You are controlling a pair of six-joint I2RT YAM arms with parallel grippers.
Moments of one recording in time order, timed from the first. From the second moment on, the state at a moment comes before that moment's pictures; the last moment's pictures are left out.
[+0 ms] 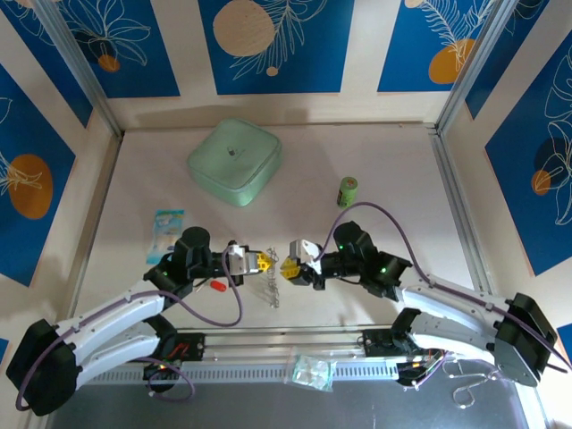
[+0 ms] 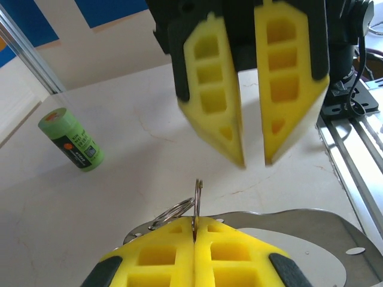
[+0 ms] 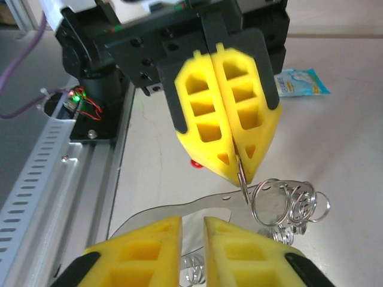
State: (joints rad) left arm -0.69 0.90 0.39 0.17 0.66 0.55; right arm 0.87 1.00 0.53 0.02 -0.56 -0.31
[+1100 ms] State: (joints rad) left arm -0.71 0.92 0.44 0.05 0.64 0.57; right arm 0.94 1.03 0.54 0.05 -0.39 -0.42
